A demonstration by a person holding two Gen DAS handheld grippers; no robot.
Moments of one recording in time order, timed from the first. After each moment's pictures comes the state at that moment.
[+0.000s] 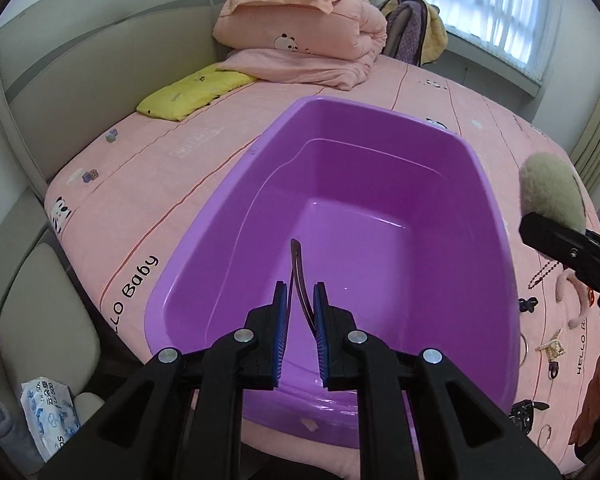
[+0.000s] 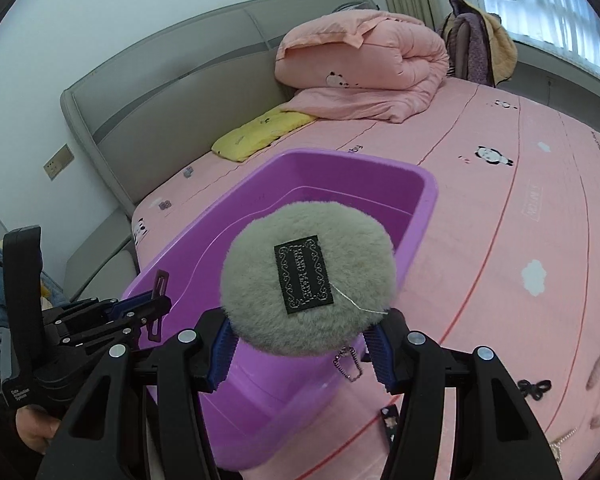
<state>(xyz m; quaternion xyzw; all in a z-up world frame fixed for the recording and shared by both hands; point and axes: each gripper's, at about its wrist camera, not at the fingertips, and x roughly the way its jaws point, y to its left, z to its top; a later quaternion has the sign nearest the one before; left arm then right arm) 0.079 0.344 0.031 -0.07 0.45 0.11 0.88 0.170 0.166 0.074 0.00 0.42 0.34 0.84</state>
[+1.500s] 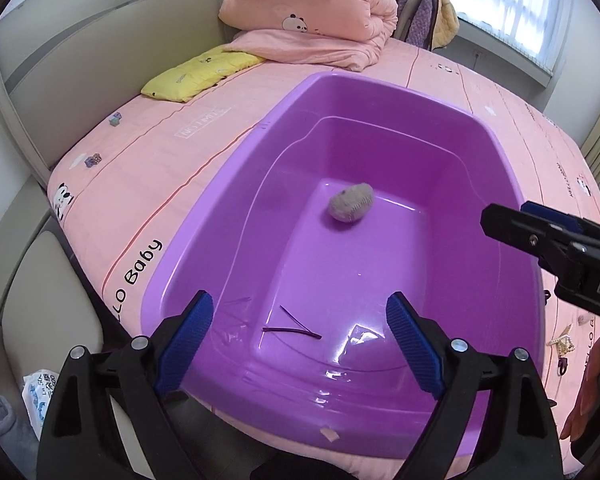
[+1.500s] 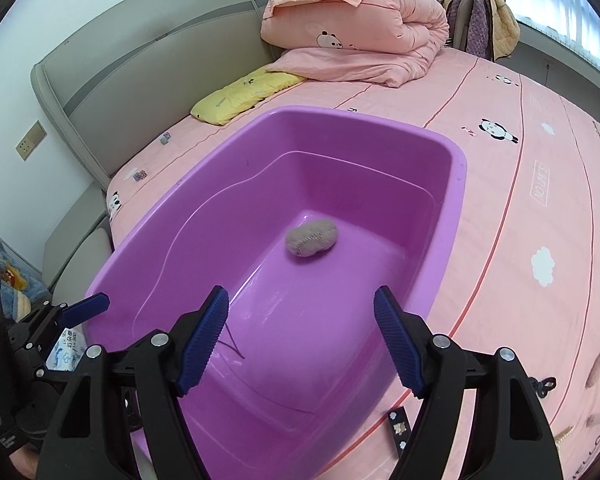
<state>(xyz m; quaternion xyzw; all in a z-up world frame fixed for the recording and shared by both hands) 0.080 0.343 0.020 -0.07 0.47 0.13 0.87 0.179 0.182 0.049 -0.02 0.47 0.31 0.83</state>
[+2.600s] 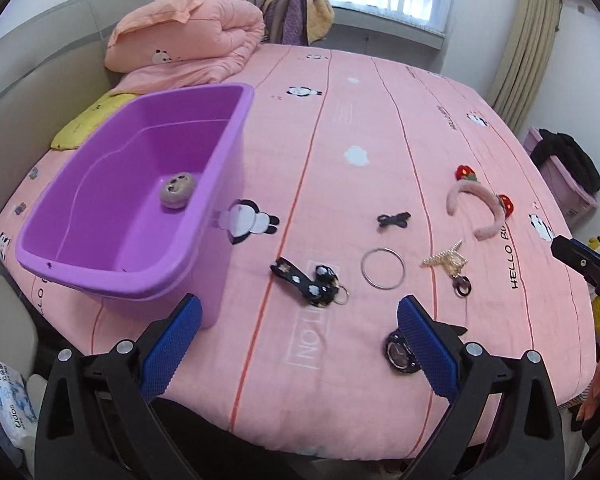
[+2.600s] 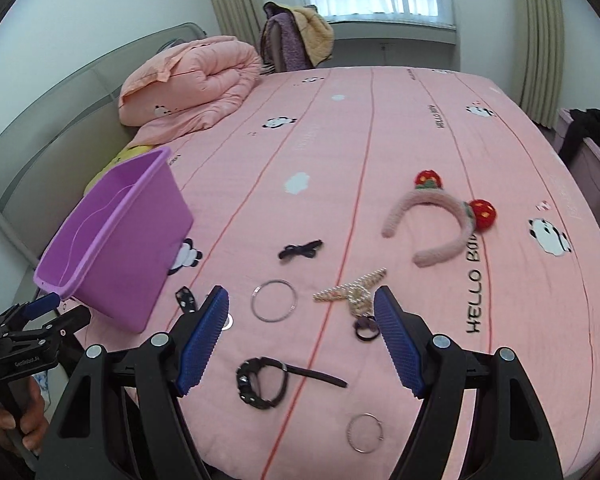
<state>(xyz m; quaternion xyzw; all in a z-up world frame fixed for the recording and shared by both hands) 0.004 0.114 0.028 -0.01 0.45 -0.03 0.89 0.004 -0.175 0.046 0.08 0.42 0.07 0.90</state>
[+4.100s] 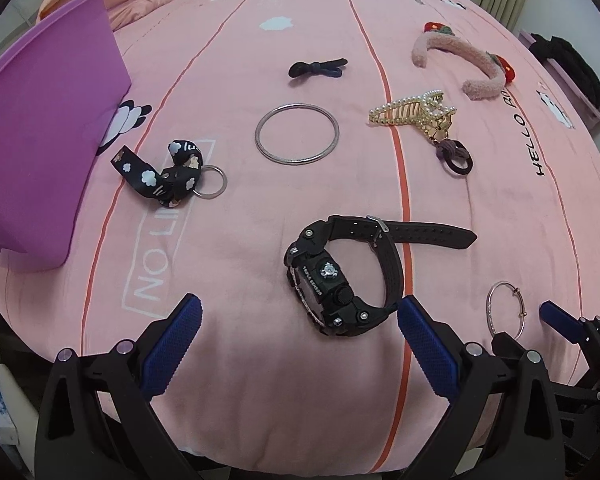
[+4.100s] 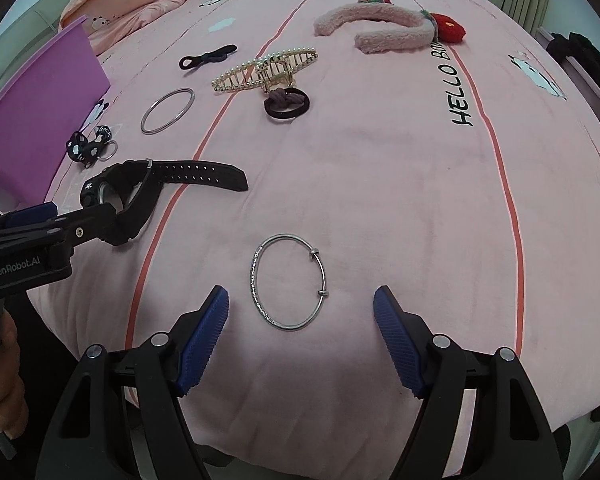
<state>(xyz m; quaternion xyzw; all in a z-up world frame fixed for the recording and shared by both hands) 0.013 -0.018 -0.129 0.06 0.57 -0.06 0.82 -0.051 -0.194 -0.143 0.06 0.57 0.02 0.82</state>
